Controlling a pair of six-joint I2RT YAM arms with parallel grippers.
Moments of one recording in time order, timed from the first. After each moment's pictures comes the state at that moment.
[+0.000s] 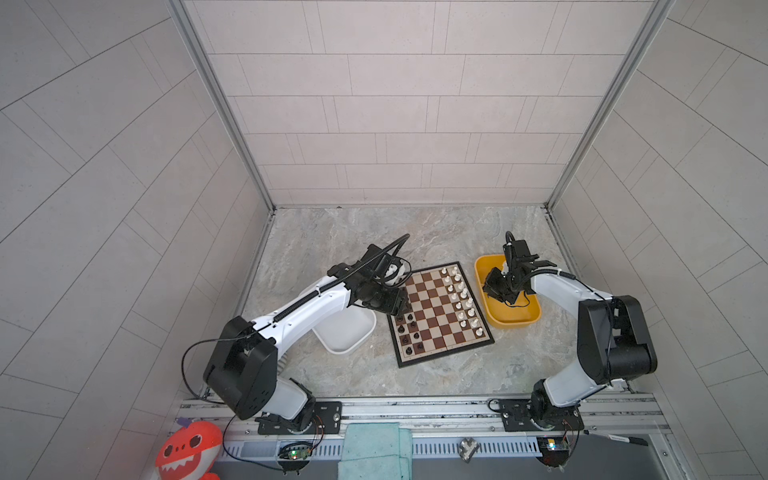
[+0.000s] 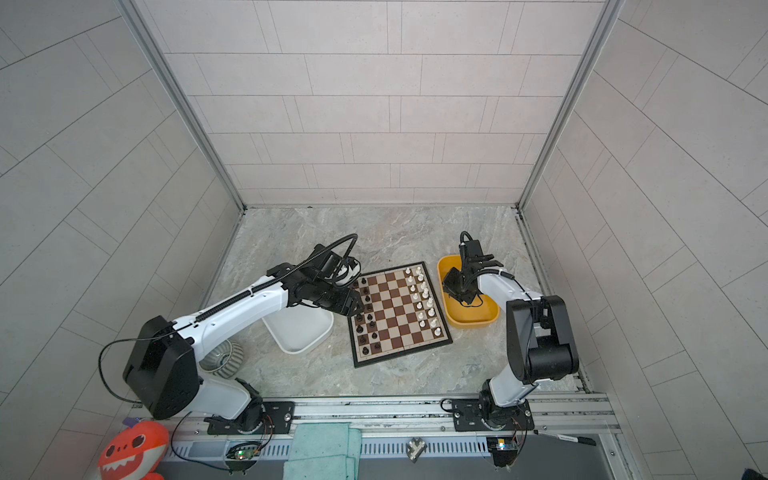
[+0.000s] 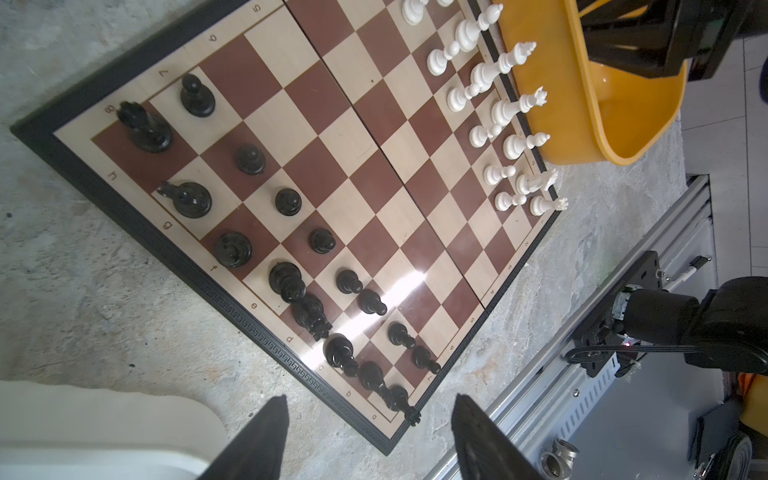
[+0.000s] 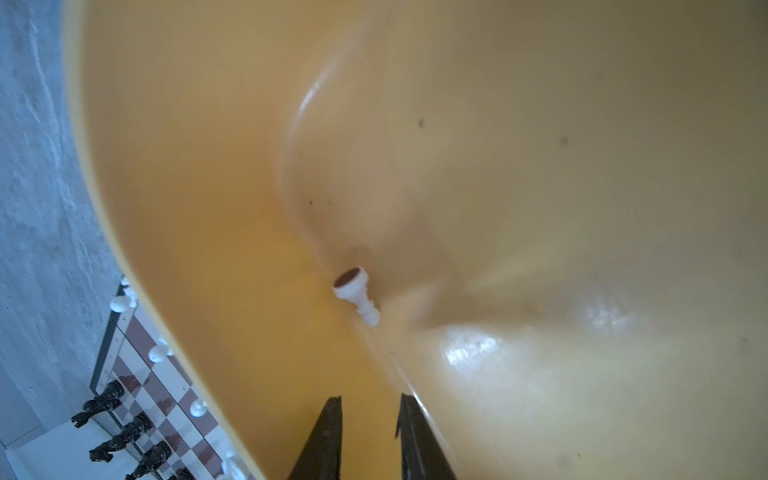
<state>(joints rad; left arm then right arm) -0.61 1.46 1.07 -0.71 0.37 -0.28 0.06 1.59 0.98 -0.55 -0.24 0.71</state>
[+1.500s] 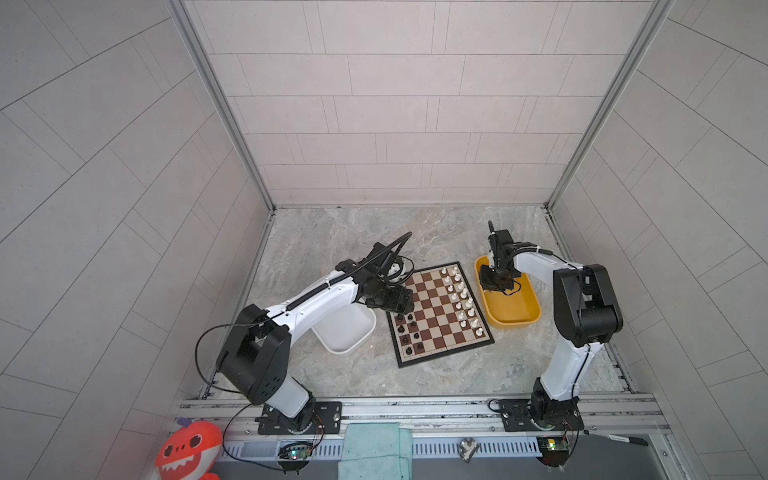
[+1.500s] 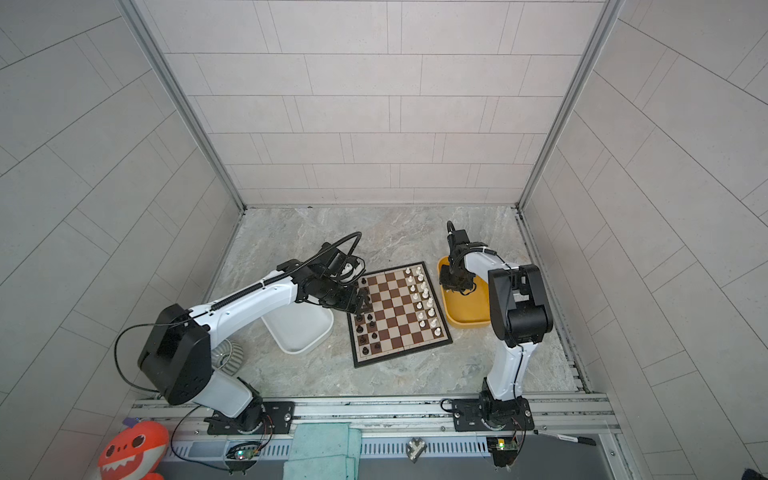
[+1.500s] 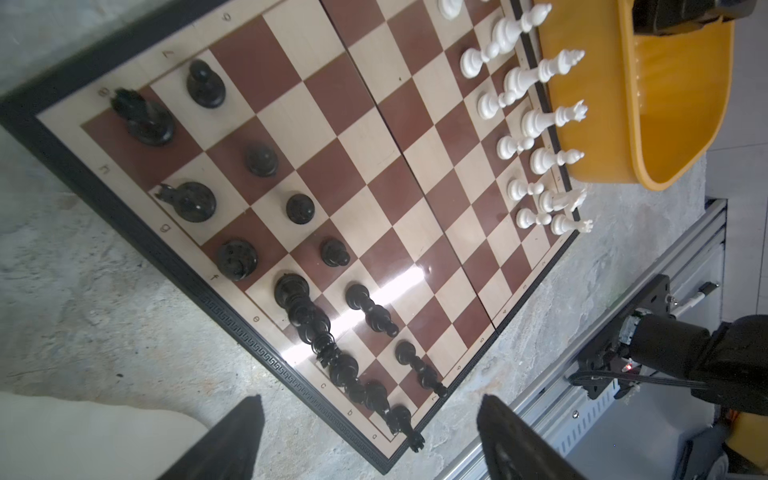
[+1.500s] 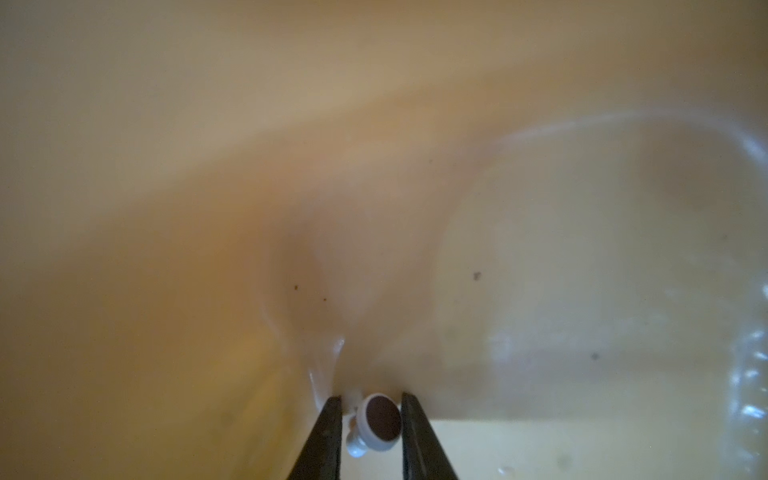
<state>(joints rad) -0.62 1.53 1.12 -0.71 0.34 -0.34 0.09 1.85 1.19 -0.70 -0.08 0.32</state>
